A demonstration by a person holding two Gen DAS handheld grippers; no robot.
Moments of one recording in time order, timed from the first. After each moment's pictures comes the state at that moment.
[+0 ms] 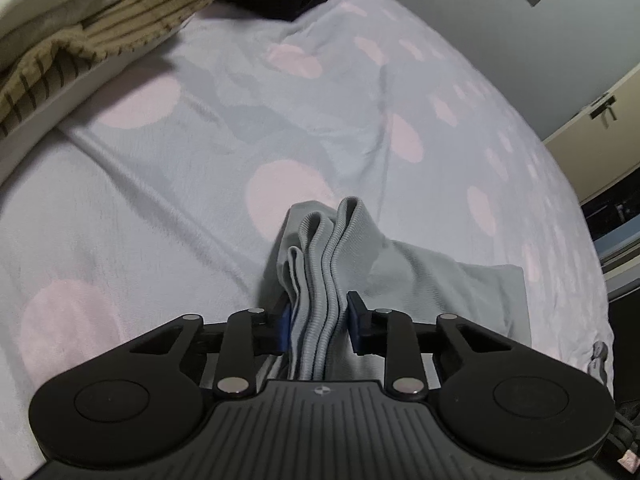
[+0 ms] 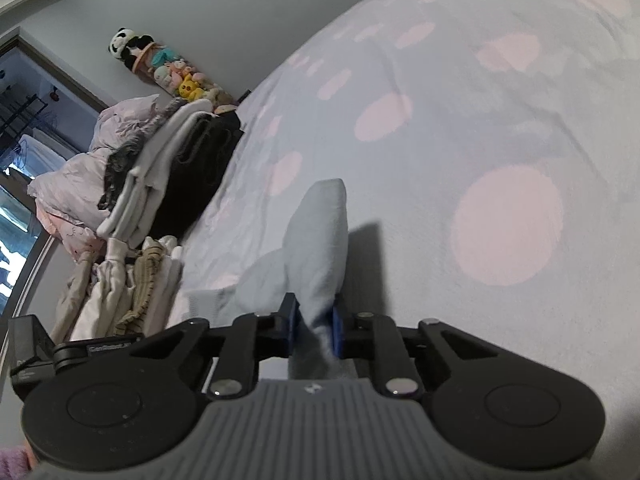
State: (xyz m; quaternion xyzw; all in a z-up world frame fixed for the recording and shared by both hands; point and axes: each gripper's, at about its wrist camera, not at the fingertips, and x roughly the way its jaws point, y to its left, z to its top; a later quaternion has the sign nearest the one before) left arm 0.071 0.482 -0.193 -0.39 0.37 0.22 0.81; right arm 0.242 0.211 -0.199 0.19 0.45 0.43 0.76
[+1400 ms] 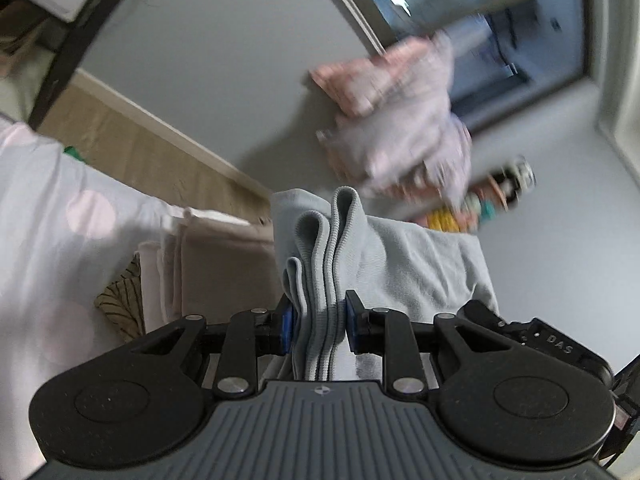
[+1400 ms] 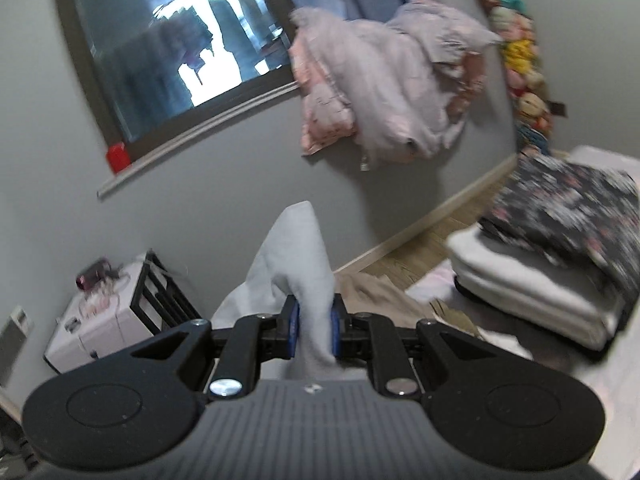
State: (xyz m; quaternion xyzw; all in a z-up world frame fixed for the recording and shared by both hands) left arm -0.195 0.567 -0.024 -0.53 -0.12 0.53 0.65; right arm 0.074 0.594 0.083 -0.08 0.29 0.75 0.59
